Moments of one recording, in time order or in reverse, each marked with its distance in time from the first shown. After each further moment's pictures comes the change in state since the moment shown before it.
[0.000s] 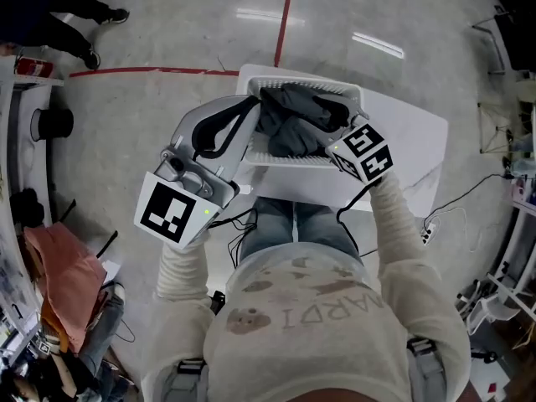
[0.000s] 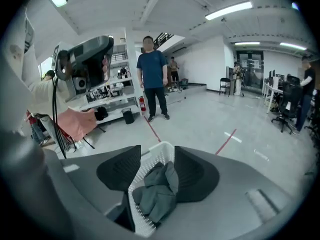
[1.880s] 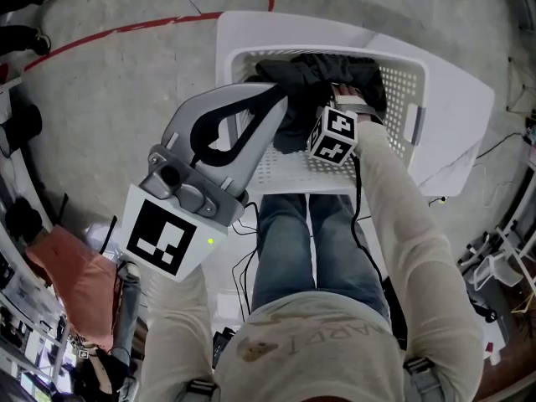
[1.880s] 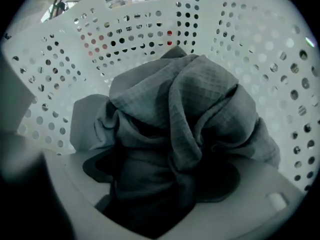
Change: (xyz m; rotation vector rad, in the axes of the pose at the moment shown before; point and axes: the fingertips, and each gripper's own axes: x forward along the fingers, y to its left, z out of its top) left arm 0.068 0.051 -0.204 -0.129 0.142 -0.181; right arm 0.207 -0.015 -0.288 -0.392 0.662 0.130
